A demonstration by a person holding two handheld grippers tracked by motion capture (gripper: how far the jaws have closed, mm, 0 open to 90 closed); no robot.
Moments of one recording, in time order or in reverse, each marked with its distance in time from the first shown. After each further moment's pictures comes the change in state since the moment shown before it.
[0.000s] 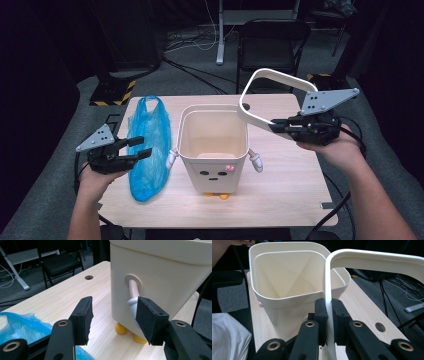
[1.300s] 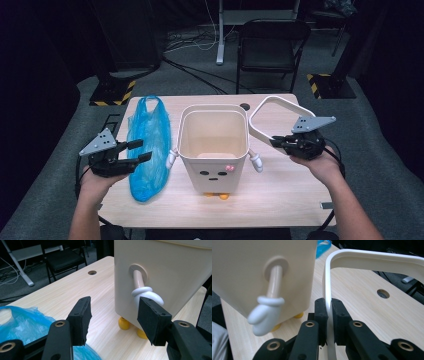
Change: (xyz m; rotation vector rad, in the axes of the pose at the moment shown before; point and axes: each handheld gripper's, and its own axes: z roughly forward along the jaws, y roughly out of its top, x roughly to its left) left arm -0.001 -0.010 0.003 0.025 0.032 0.000; right arm -0.013 -0.098 0.062 0.067 -0.089 0.170
